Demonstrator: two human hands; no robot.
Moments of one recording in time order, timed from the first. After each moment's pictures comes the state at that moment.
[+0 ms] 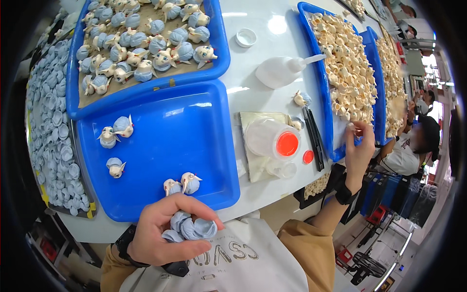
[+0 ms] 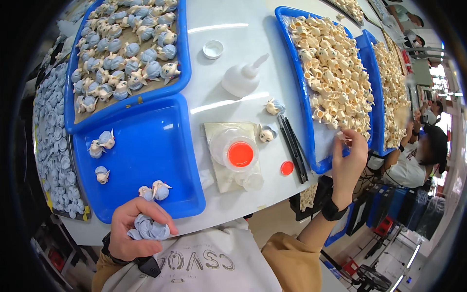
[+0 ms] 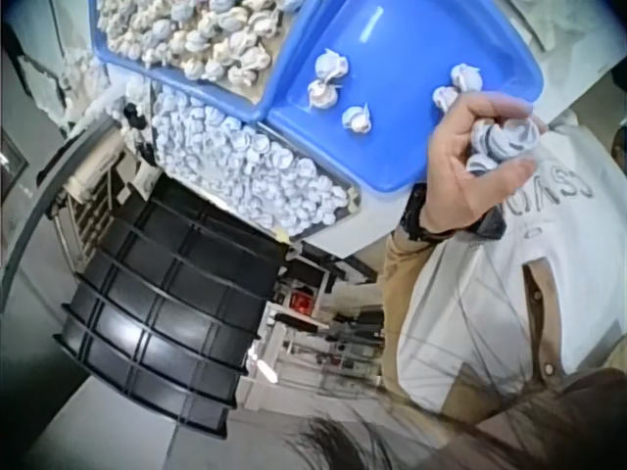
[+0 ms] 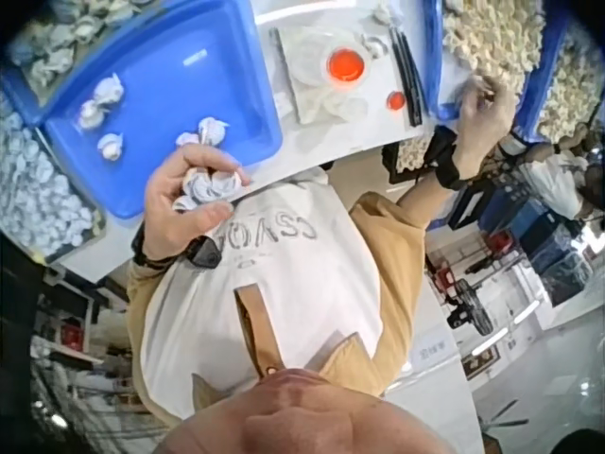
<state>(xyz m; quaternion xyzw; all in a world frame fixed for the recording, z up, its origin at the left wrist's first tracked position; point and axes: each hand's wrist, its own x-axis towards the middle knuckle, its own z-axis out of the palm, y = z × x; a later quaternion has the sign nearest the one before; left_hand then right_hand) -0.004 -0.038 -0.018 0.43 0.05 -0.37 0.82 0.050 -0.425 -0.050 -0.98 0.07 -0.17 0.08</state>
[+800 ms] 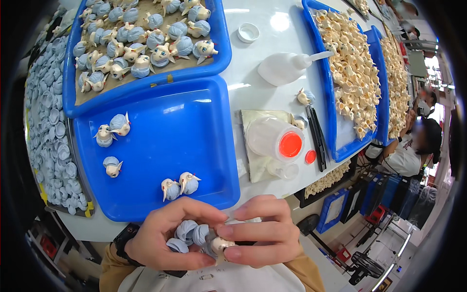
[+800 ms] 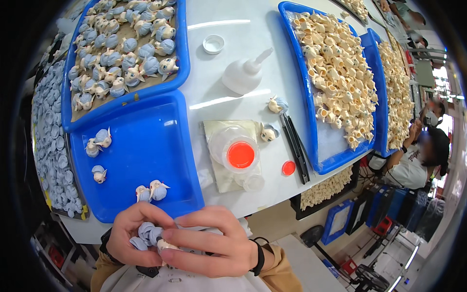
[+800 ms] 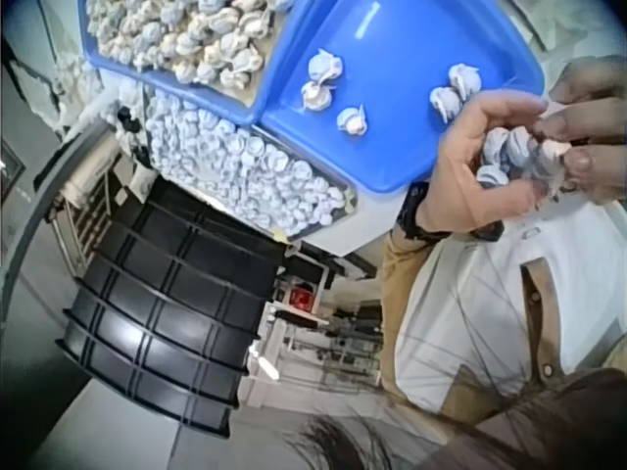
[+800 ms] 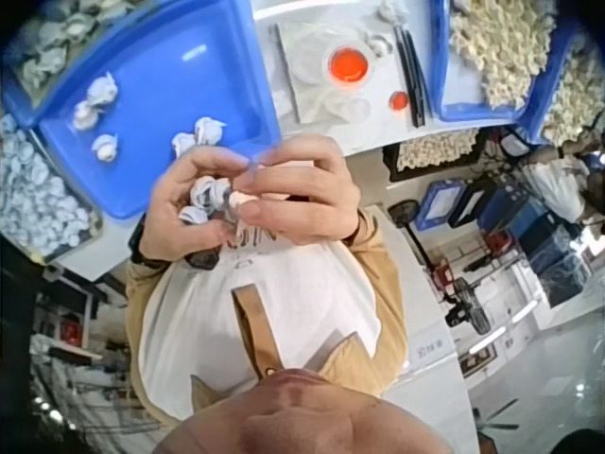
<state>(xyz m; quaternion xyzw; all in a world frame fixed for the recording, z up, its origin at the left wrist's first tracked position) -0.004 -0.035 -0.024 0.40 -0.01 -0.41 0.82 -0.011 -0.230 -0.036 -0.74 -0.29 -0.14 0.59</state>
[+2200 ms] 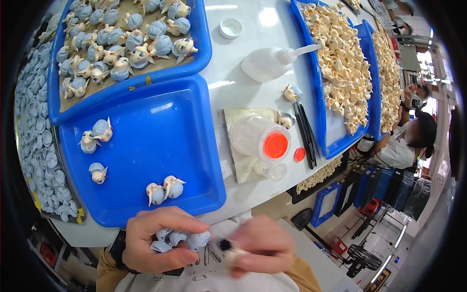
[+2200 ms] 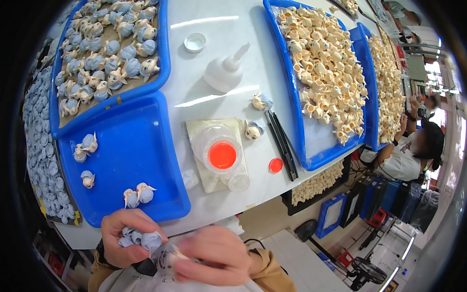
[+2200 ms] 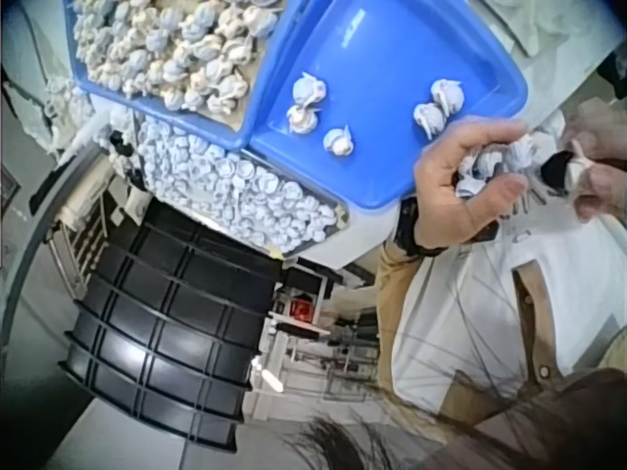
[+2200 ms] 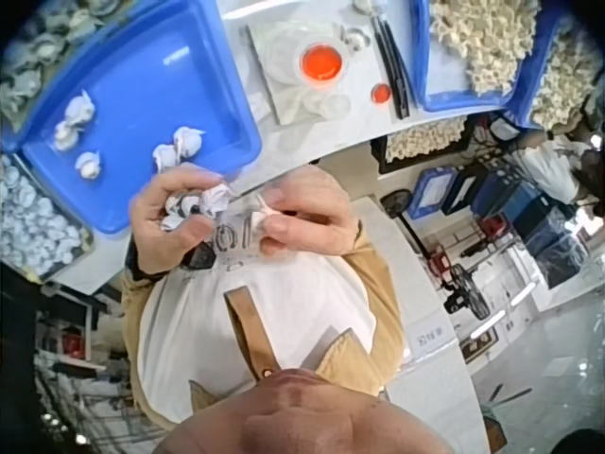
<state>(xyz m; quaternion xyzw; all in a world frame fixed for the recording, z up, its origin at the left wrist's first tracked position) -0.007 -0.040 -0.029 0.49 -0.02 -0.30 0.82 -0.041 -0.240 -0.038 -0.72 -0.25 -0.15 0.64</state>
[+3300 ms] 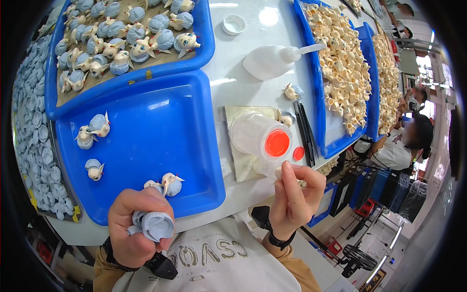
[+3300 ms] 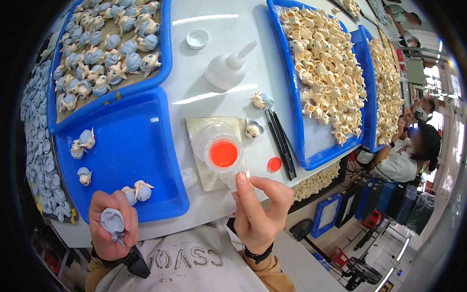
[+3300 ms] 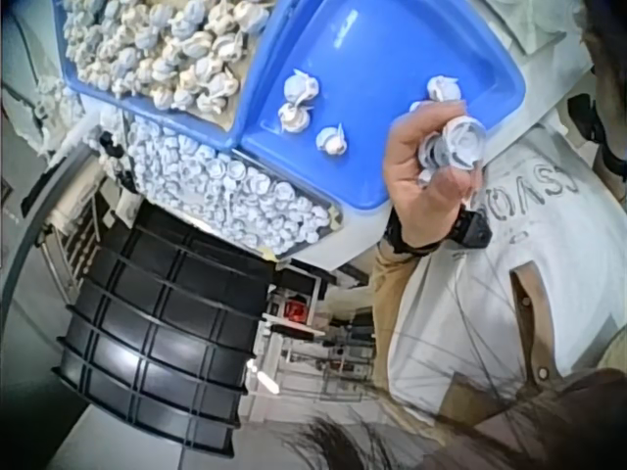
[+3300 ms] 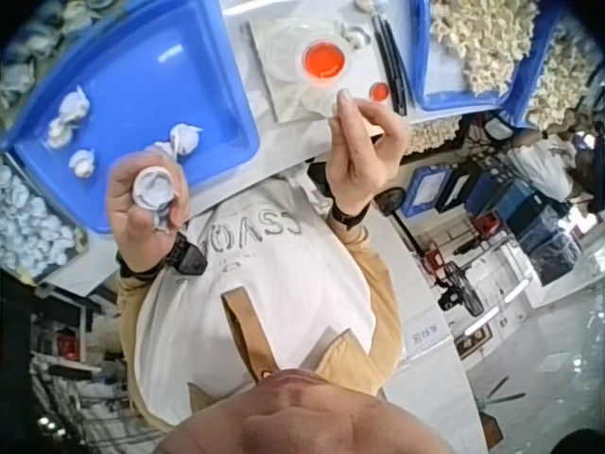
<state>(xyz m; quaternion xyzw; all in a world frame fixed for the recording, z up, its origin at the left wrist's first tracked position) -0.013 -0.042 -0.034 0.40 0.10 -0.20 0.89 -0.021 -0.274 -0.047 -0.94 -0.02 -0.21 0.26</state>
